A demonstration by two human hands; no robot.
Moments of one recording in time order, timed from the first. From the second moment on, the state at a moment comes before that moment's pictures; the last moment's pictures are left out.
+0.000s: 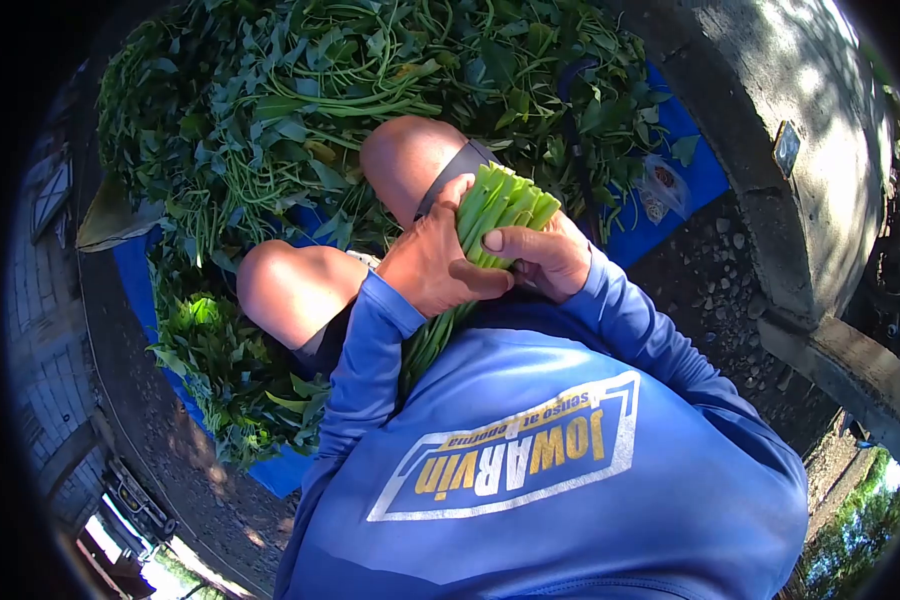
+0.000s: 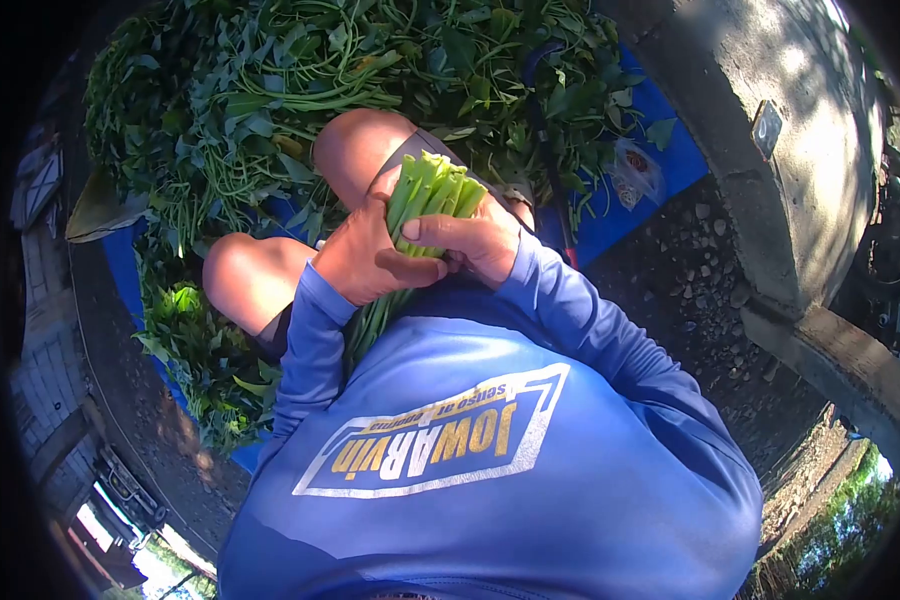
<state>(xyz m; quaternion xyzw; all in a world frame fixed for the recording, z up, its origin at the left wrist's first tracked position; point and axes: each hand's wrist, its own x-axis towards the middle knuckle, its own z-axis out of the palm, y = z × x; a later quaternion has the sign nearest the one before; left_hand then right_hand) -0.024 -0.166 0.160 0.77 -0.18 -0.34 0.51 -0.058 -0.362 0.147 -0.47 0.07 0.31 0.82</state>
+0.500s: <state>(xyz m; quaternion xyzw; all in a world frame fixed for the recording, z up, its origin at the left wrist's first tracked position) -0.022 -0.106 0.141 0.75 -0.05 -0.21 0.62 -0.039 -0.304 0.136 -0.39 0.09 0.23 0.89</state>
